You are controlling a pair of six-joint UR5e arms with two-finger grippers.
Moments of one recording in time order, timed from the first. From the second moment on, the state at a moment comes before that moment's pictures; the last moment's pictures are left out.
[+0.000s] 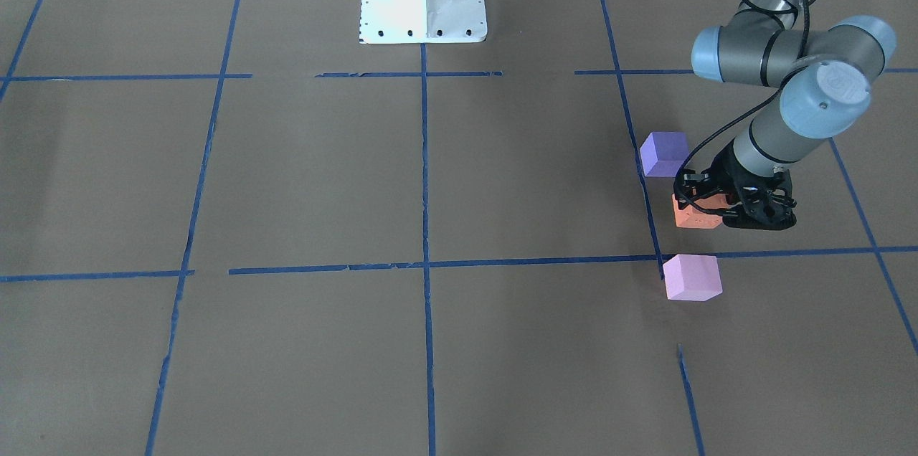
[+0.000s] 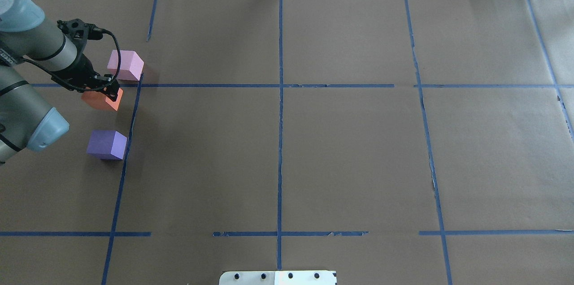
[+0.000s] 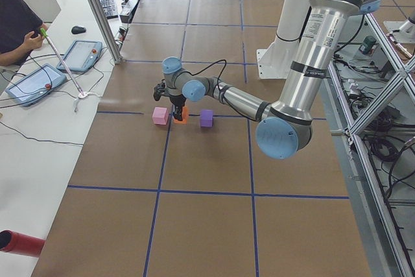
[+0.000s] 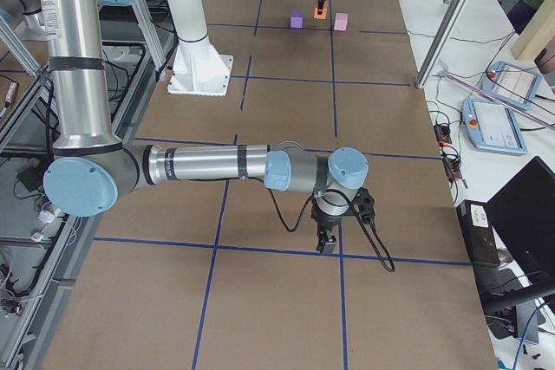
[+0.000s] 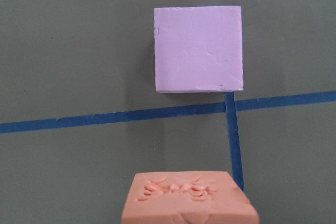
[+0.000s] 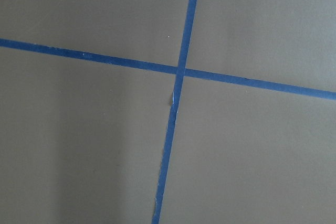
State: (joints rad) left arm -0.93 -1.88 -1.58 -1.78 -2.18 -0.68; right arm 1.52 -1.51 1.59 -1.72 2.29 -0.16
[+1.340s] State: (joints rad) left arm -0.91 -1.90 -1.50 -1.84 -2.21 -0.69; right arm 1.52 -1.51 1.59 -1.72 2.29 -0.16
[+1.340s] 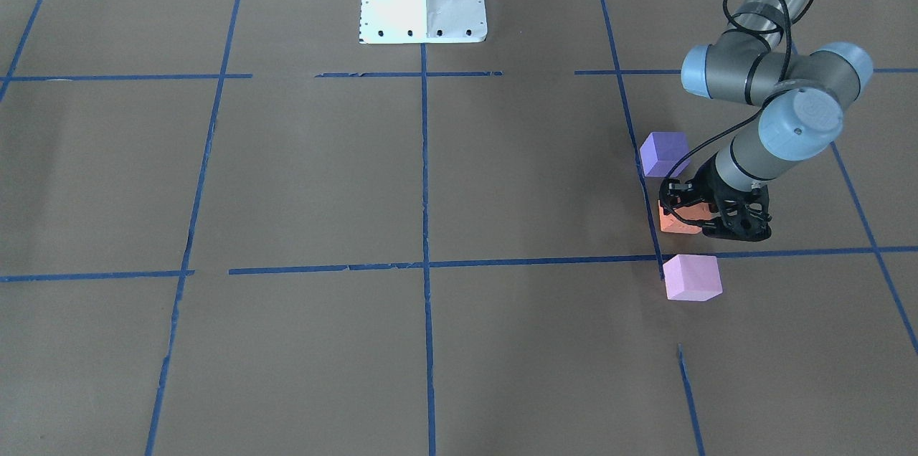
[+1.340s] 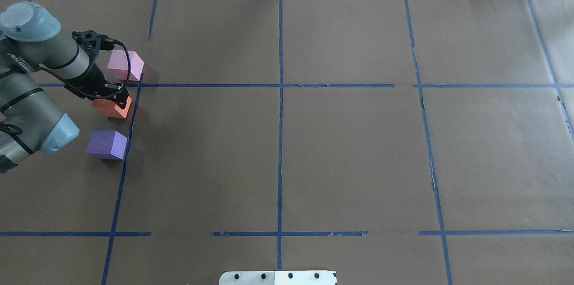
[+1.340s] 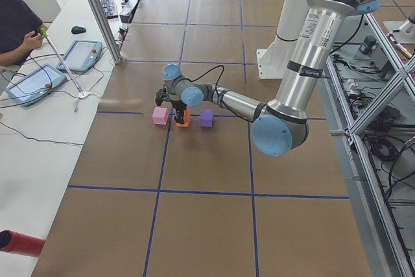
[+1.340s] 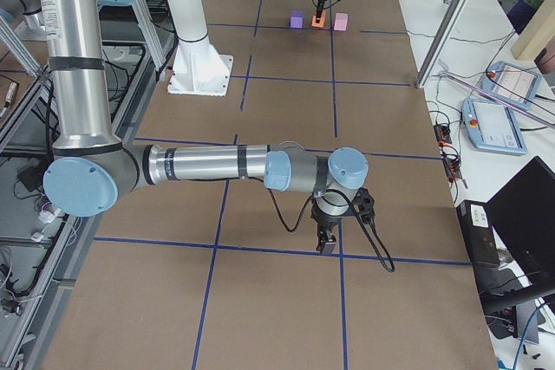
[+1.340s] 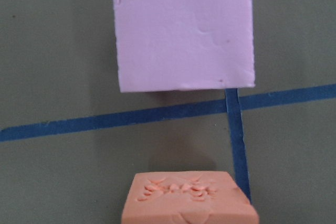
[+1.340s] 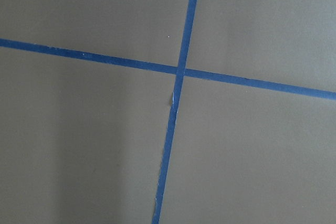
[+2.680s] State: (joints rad) left arm -0.91 -1.90 -1.49 -1.85 -2.21 -0.69; right arm 1.52 -1.51 1.59 -1.72 2.29 -0.16
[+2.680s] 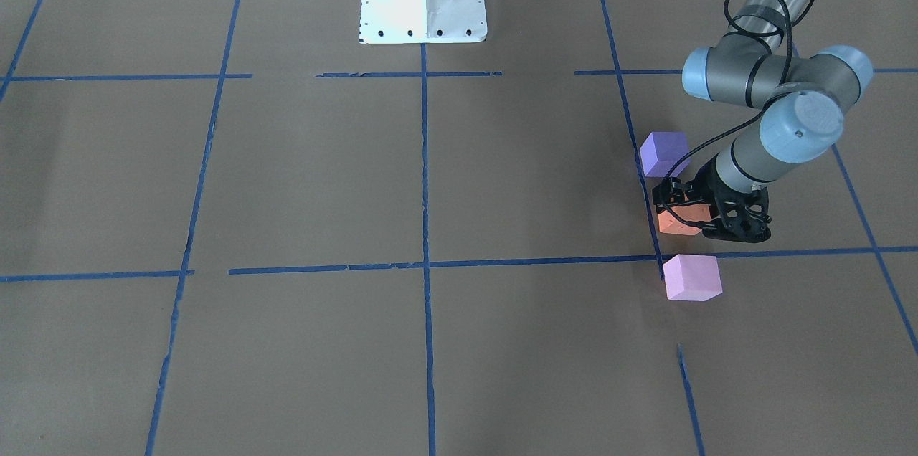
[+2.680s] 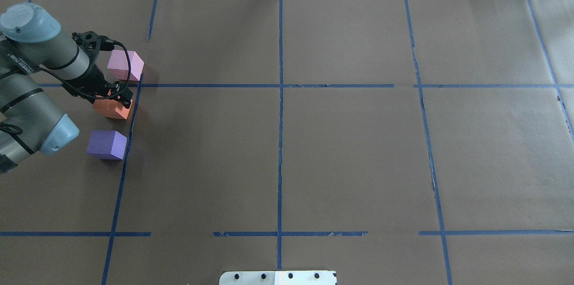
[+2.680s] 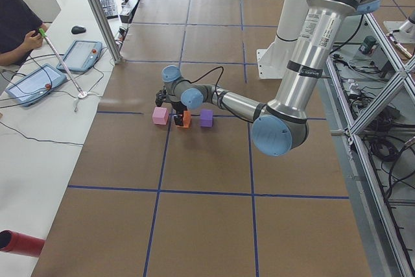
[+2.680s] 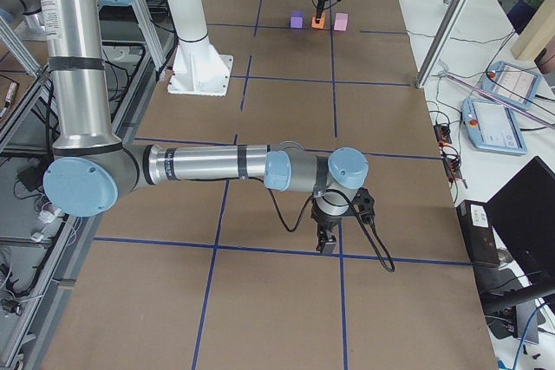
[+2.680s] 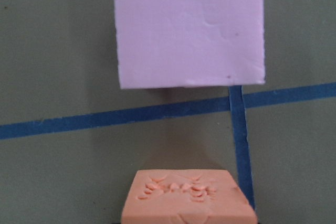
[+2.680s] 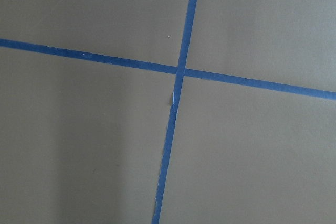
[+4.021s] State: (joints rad) left arm -0.99 -1.90 -1.69 -1.72 -2.20 -0.71; right arm 1.52 -1.51 1.59 -1.72 2.29 -0.16
